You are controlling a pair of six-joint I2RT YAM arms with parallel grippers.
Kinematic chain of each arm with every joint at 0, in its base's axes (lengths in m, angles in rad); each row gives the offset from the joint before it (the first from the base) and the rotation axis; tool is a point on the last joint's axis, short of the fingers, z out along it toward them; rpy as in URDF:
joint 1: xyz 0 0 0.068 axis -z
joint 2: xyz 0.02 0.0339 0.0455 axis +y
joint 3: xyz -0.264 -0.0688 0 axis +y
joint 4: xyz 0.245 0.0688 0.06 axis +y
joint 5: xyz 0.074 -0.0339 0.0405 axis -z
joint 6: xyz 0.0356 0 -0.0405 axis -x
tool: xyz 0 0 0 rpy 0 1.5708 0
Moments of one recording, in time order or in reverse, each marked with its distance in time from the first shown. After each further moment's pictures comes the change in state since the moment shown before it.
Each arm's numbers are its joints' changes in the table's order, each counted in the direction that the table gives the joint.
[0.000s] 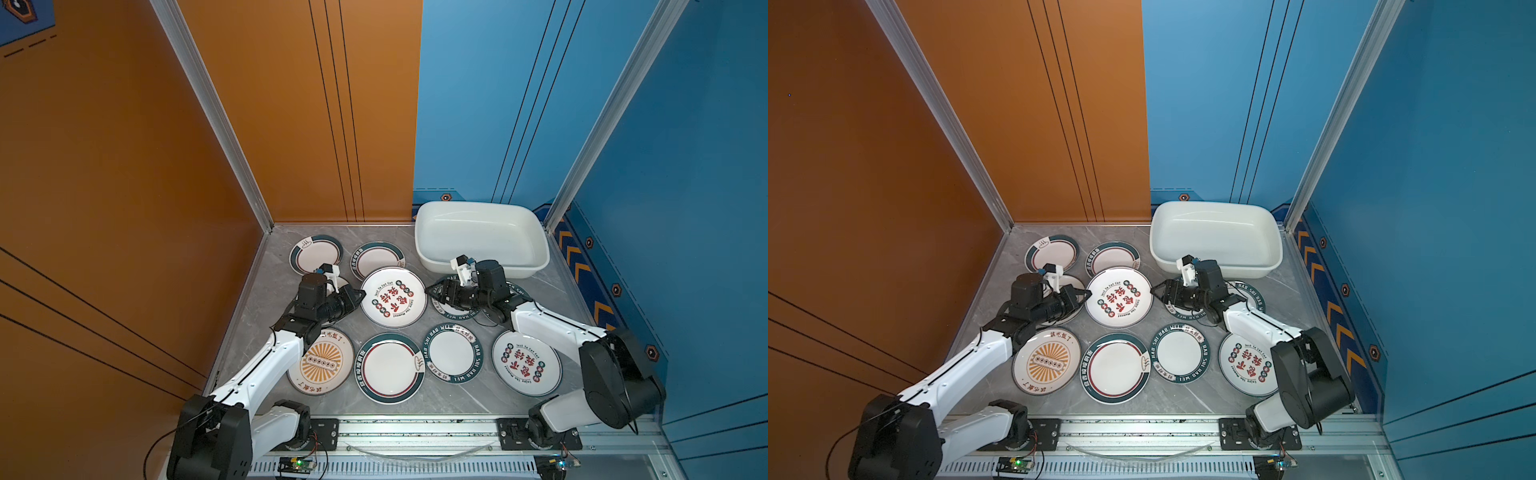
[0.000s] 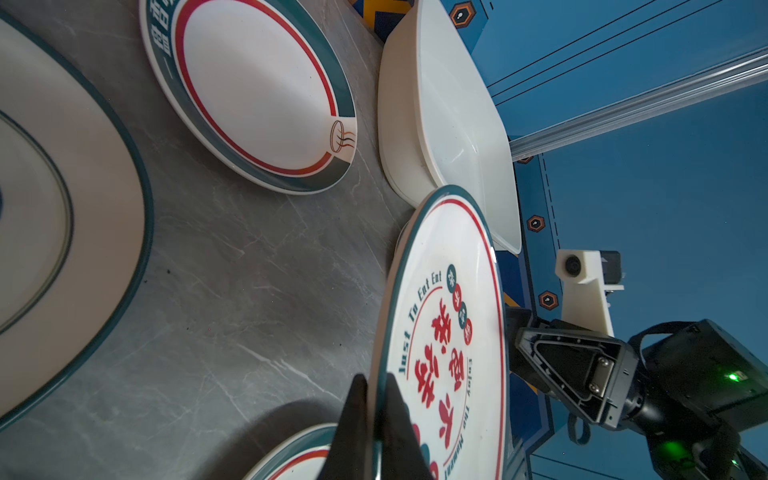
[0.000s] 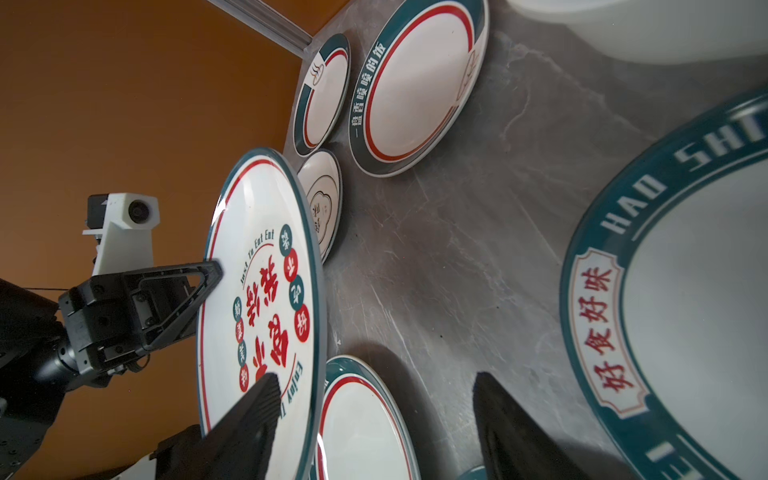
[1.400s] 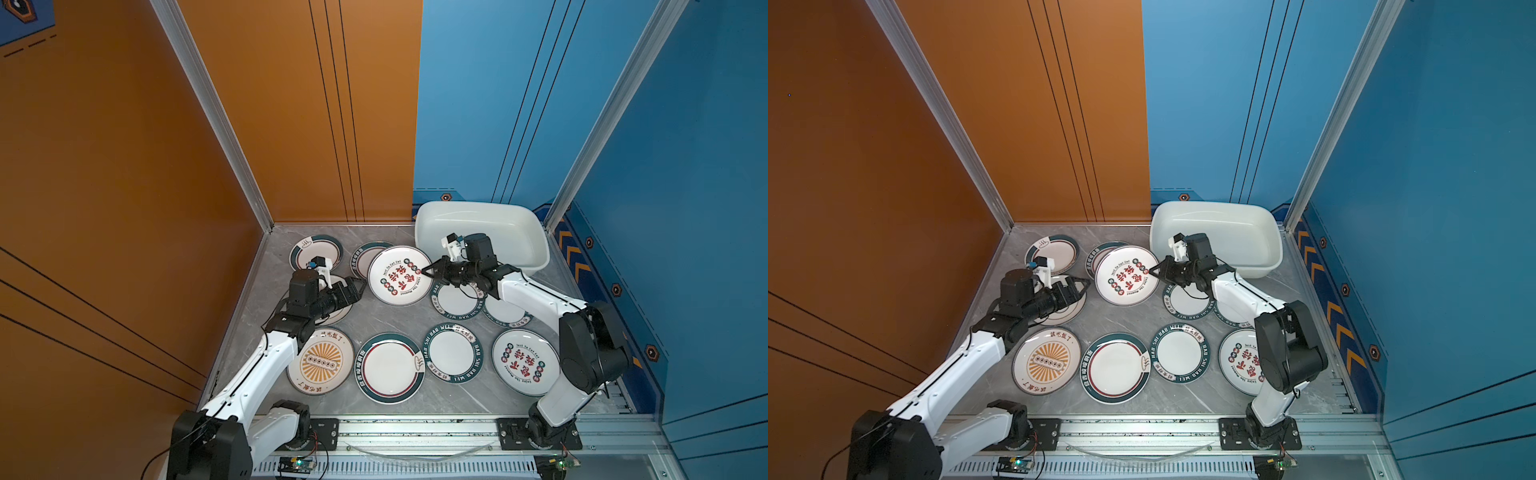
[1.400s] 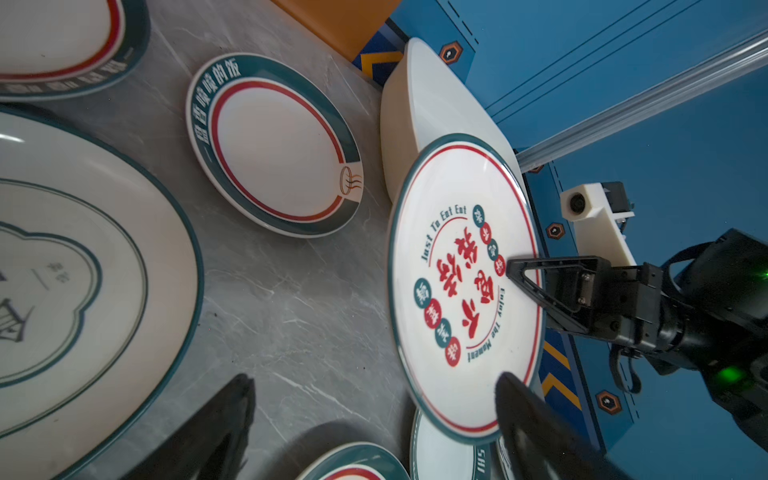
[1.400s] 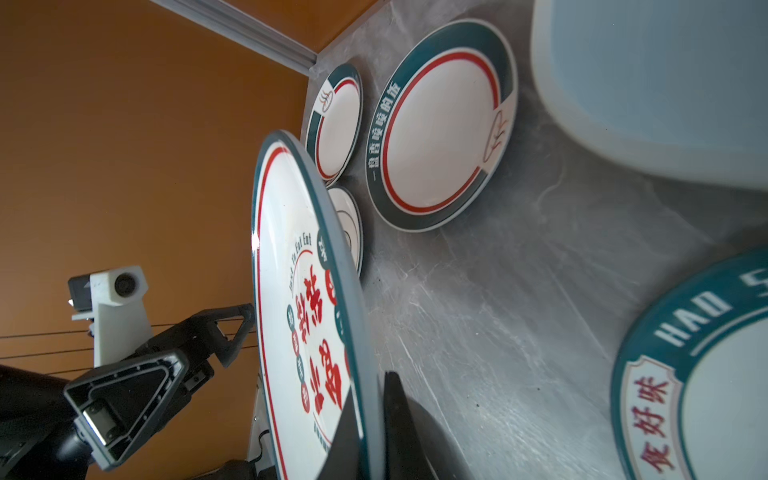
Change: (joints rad) left arm -0.062 -0.080 -0.029 0.095 -0.059 -0.146; right arm 0.053 0.185 -0.388 0.251 0.005 0.003
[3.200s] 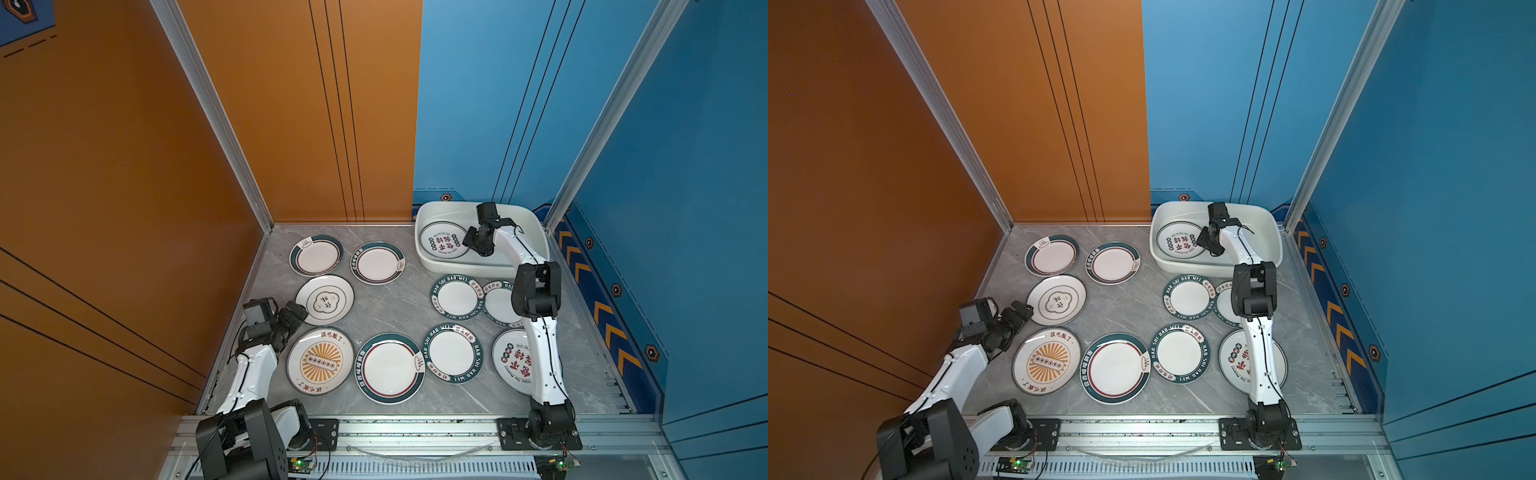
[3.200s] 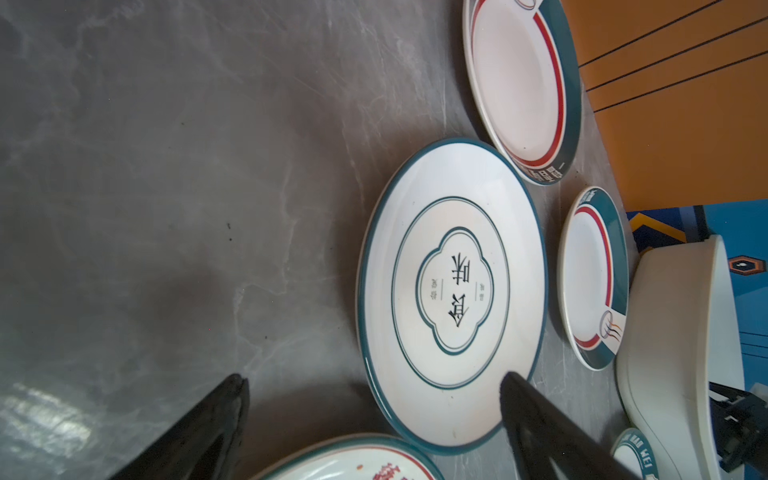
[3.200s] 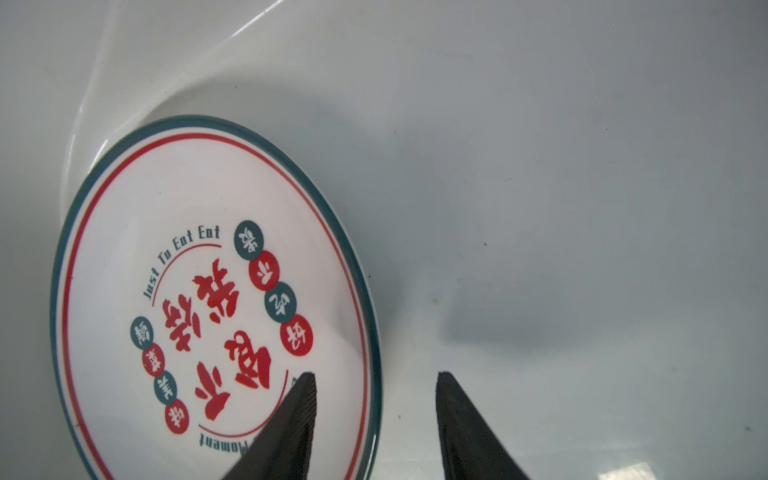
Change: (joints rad) left arm -0.535 0.049 0.194 0.092 -0.117 -0.010; right arm 0.244 0.811 -1.072 0.655 0.600 0.168
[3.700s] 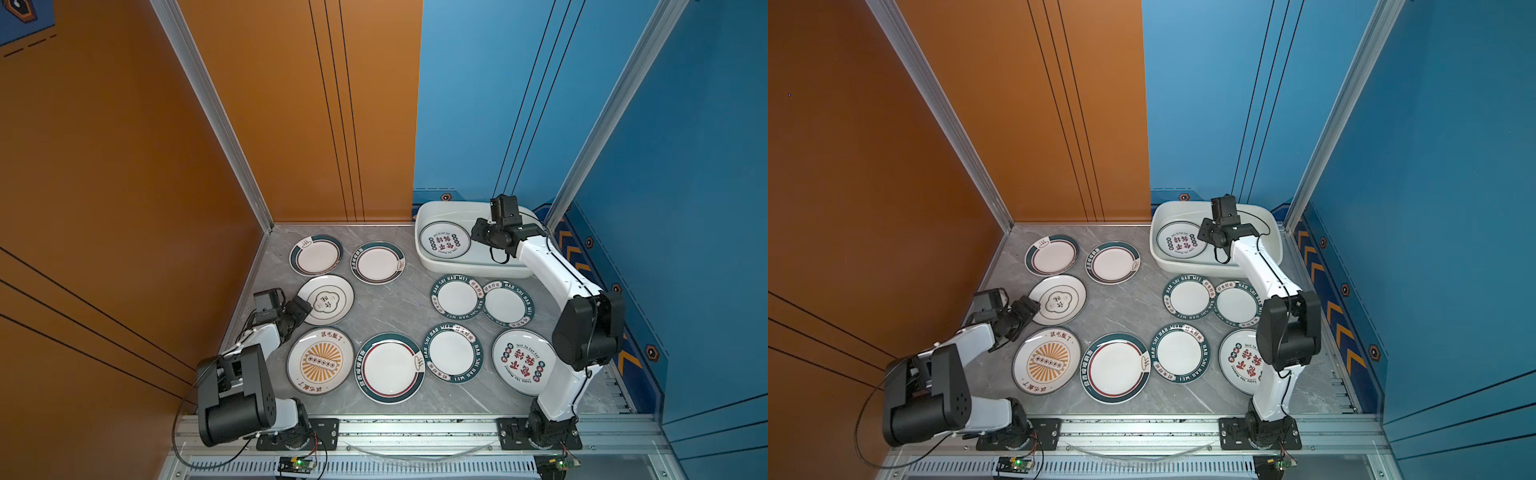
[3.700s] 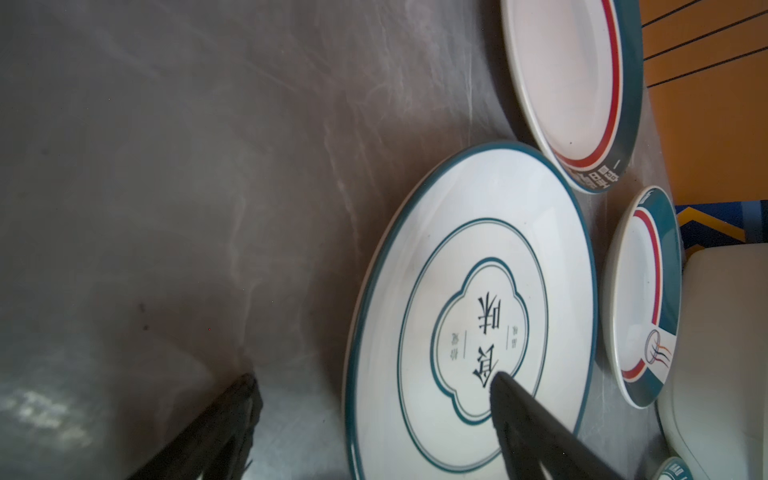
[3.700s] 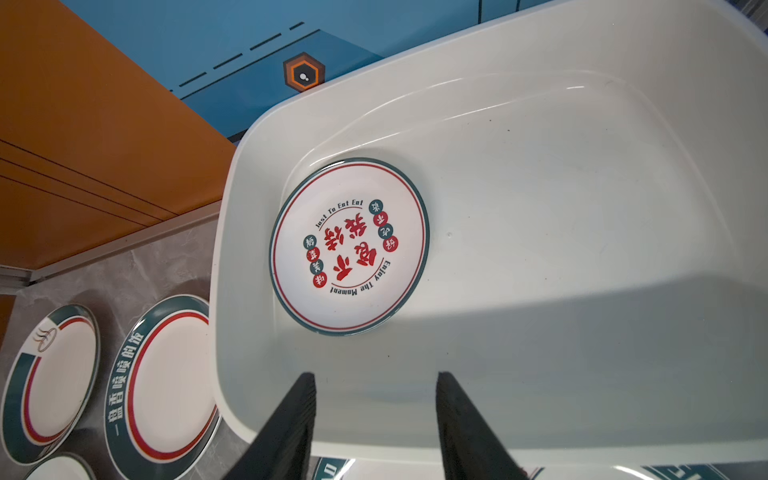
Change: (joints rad) left arm 0.049 0.308 -0.082 -0.188 -0.013 0.003; right arm -0.073 -0.723 0.709 -0.295 0.037 0.070
